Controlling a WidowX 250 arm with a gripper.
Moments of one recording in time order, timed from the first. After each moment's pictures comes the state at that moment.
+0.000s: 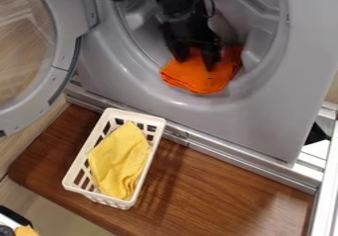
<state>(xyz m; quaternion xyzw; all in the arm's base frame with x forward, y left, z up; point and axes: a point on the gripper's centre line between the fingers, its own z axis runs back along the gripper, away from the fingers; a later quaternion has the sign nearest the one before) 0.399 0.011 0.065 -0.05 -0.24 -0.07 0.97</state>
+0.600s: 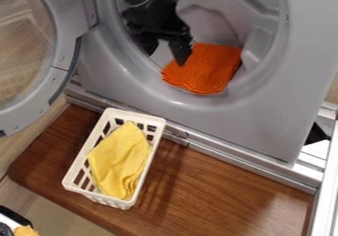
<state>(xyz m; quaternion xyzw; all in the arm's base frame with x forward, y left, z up) 0.335 0.032 0.099 -0.04 -0.23 -0.06 0.97</state>
